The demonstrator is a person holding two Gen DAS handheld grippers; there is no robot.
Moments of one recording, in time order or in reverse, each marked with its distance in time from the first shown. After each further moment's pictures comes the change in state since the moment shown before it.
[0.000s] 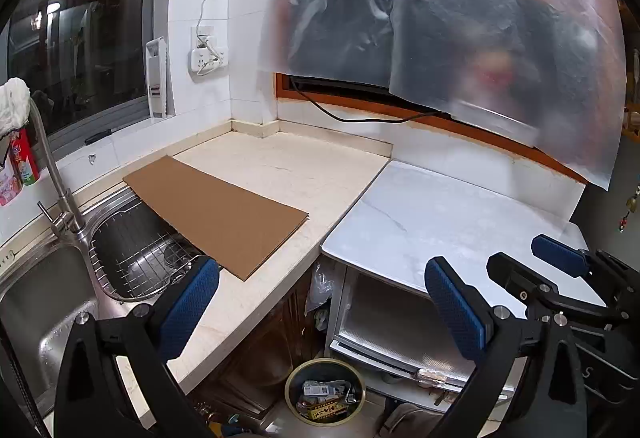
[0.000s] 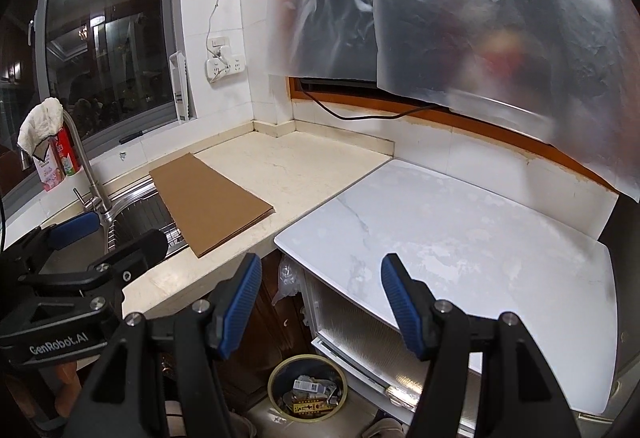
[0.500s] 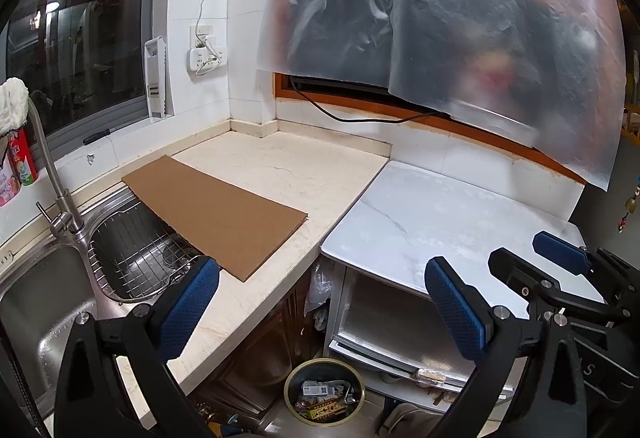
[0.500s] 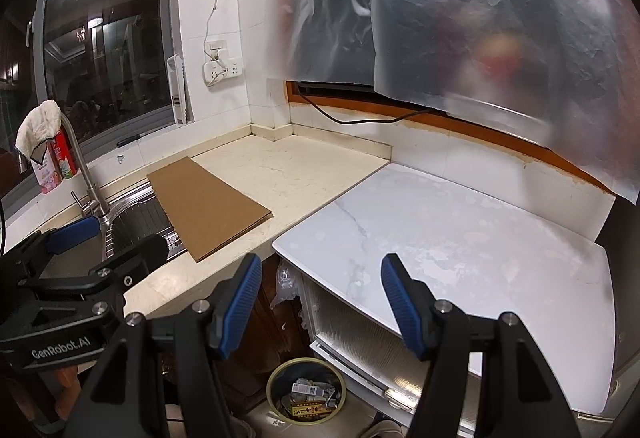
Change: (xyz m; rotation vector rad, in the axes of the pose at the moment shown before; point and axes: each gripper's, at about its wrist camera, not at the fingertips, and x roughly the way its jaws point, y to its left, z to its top) left arm 0.001 0.005 0.002 0.001 0.003 -0.010; right arm 0.000 -0.003 0.003 -0.001 -0.011 -0.005
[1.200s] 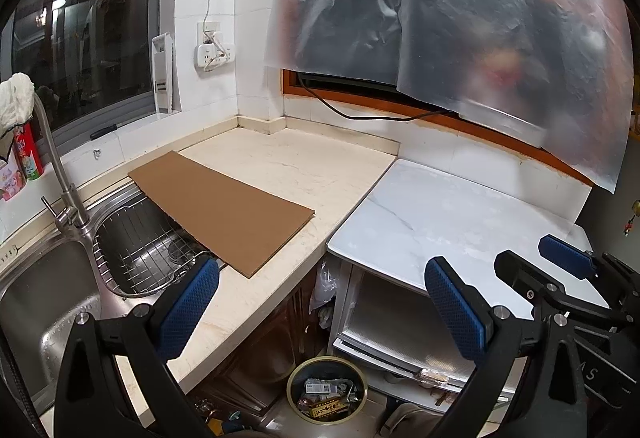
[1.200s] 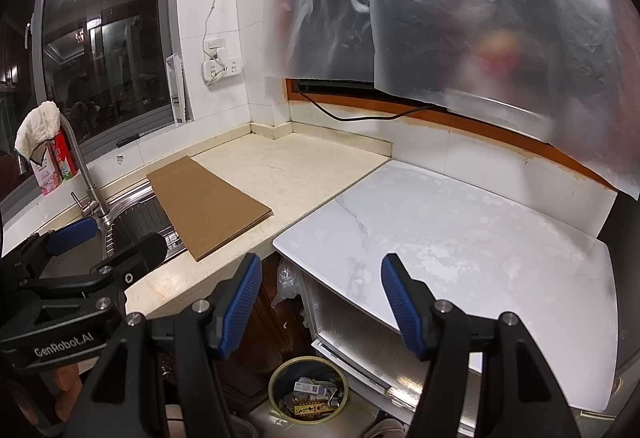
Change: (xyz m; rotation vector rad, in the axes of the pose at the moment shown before) left arm 0.005 0.010 -0.001 -0.004 0.012 0.008; right arm 0.000 0.000 -0.002 0.004 0.003 -0.002
